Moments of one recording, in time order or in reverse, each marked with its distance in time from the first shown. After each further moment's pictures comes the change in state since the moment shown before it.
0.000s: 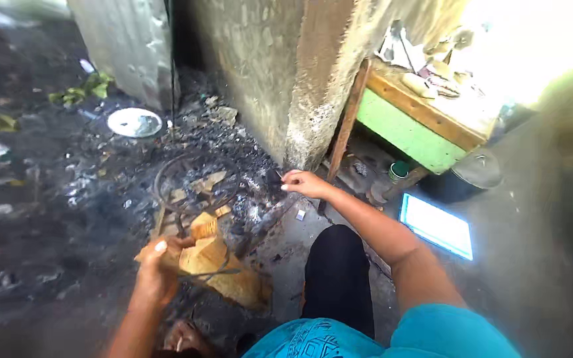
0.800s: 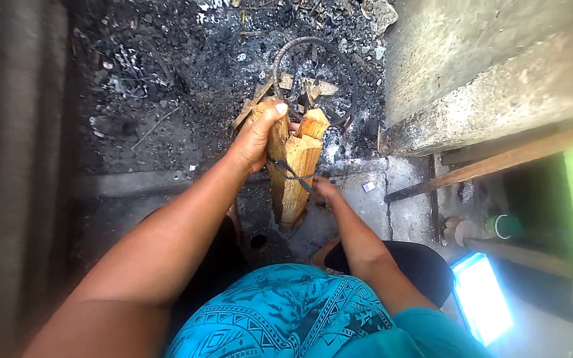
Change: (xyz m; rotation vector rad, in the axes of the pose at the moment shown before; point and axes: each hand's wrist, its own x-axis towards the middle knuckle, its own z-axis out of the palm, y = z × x) left_hand 0.050 0.001 -0.027 -0.149 0.208 -0.197; right_hand 0.075 0.105 0.310 0.402 -0.478 0.658
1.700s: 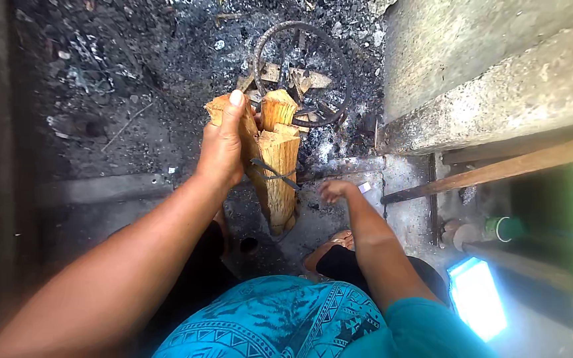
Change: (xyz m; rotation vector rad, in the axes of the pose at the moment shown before) left_hand 0.017 -0.008 0.017 -0.015 0.392 0.011; right_hand 0.059 0.049 -0.102 -0.416 -0.273 0.277
